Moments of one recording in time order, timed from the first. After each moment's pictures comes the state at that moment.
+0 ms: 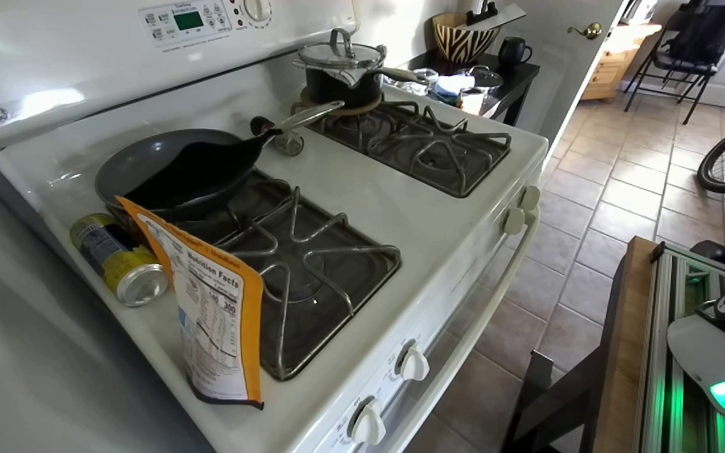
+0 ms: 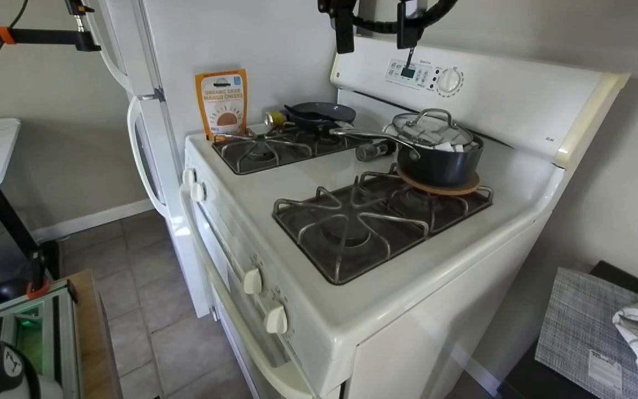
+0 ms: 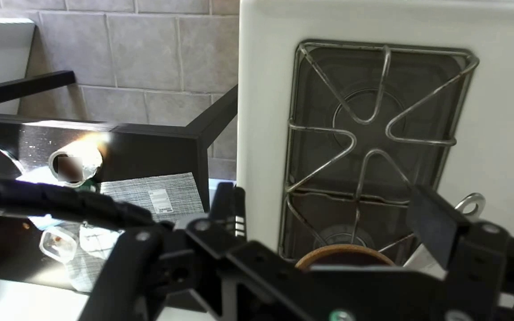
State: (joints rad) arm -0.06 -0.29 -0.10 -1.95 -0.21 1.76 -0.11
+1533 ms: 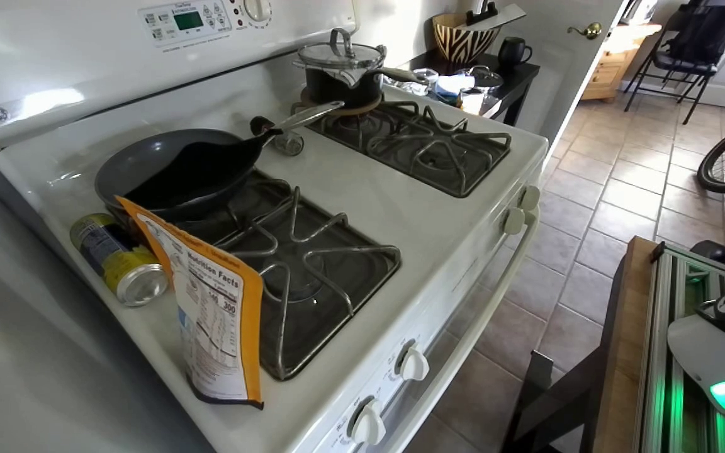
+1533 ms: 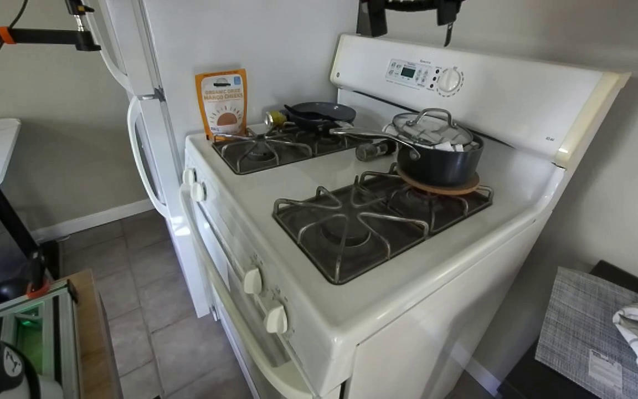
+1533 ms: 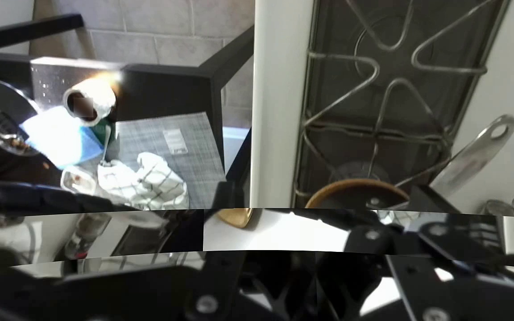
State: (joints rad) arm -0.07 -0.23 -0.10 -1.89 -0.22 1.89 -0.11
